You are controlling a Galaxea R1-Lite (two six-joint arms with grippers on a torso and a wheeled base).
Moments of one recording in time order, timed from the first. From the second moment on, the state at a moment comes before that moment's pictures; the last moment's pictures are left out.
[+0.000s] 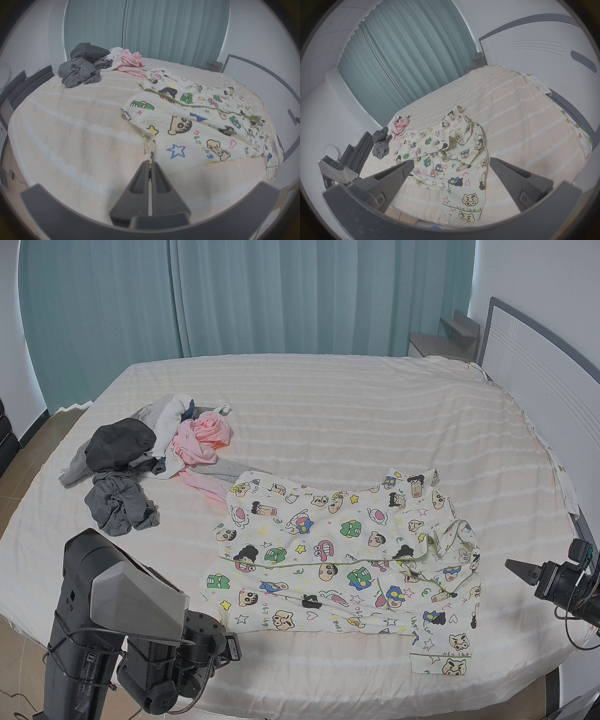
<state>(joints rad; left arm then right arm) -0.56 2.47 -0.28 -1.55 0.43 -0.45 -0.07 1.36 -0.15 -0.80 0.26 0.34</state>
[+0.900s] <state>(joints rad) -0.56 2.36 -0.06 -1.55 0.35 -0.45 -0.07 1.36 -0.15 -0.80 0.26 0.34</state>
